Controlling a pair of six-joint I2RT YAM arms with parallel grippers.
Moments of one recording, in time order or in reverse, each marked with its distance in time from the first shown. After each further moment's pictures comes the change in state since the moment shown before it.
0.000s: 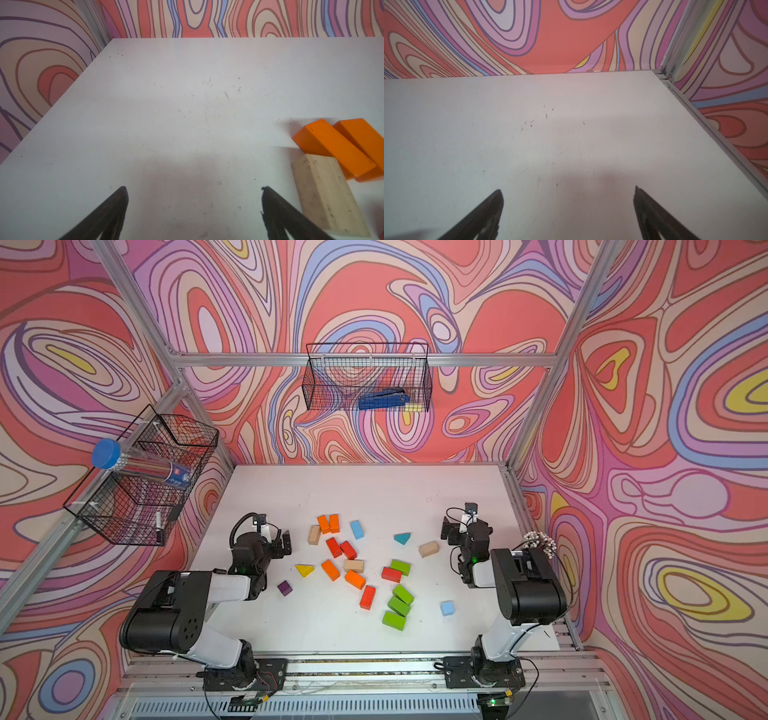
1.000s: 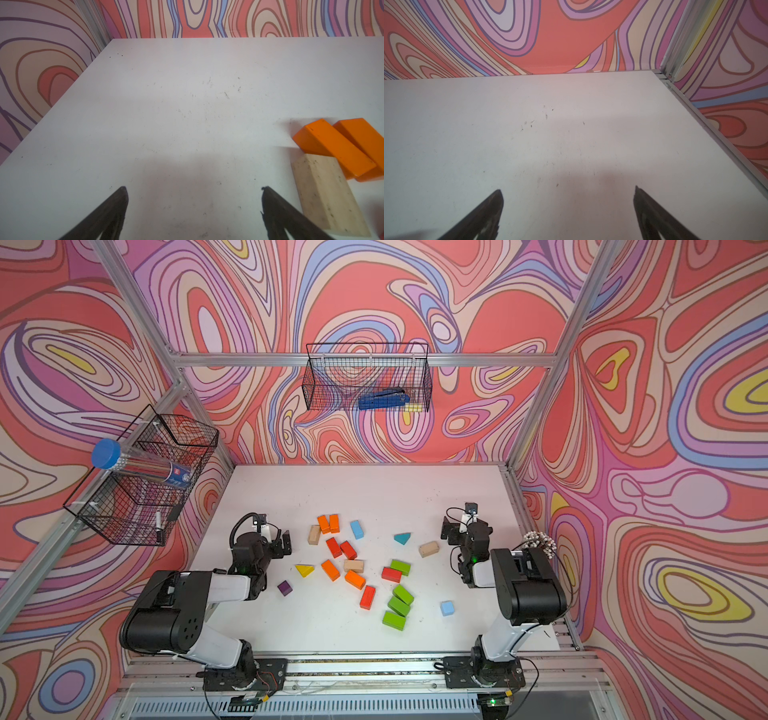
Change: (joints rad) left arm 0.000 0.000 0.000 0.000 0.000 0.003; right arm 0.000 0.001 0.001 0.000 0.000 0.002
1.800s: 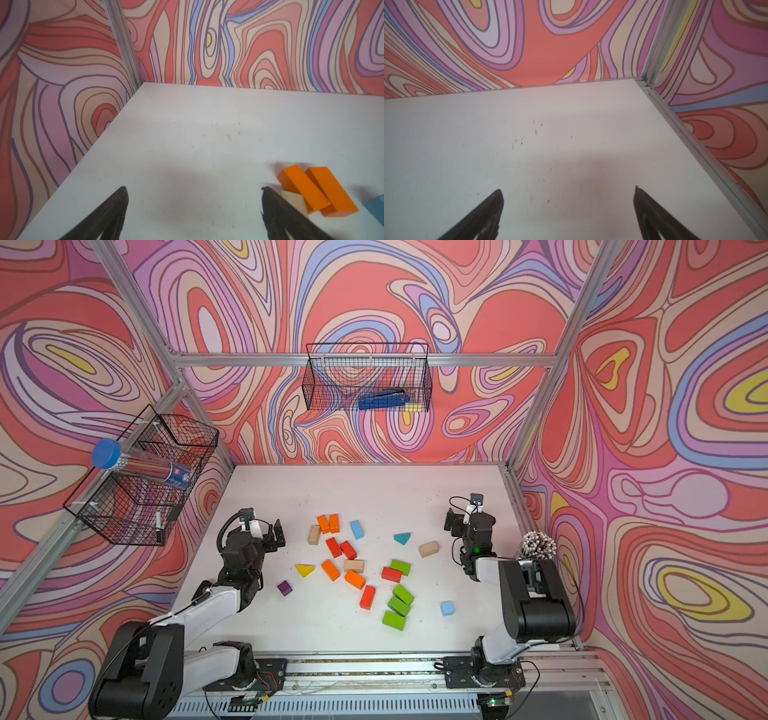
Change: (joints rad) left arm -0.072 -0.377 0.023 -0.221 -0.152 -0.046; right arm -0.001 -0.164 0.113 -0.267 0.079 0.052
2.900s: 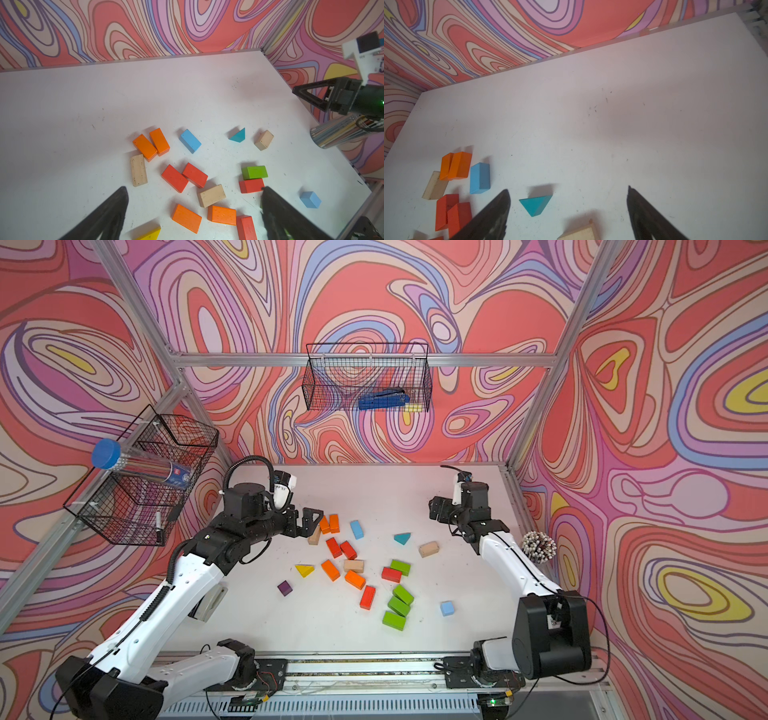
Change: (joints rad) left arm -0.251 -0.022 0.718 -1.086 0.482 -0.113; right arm 0.143 -0.127 0.412 -0.881 -0.219 0.195
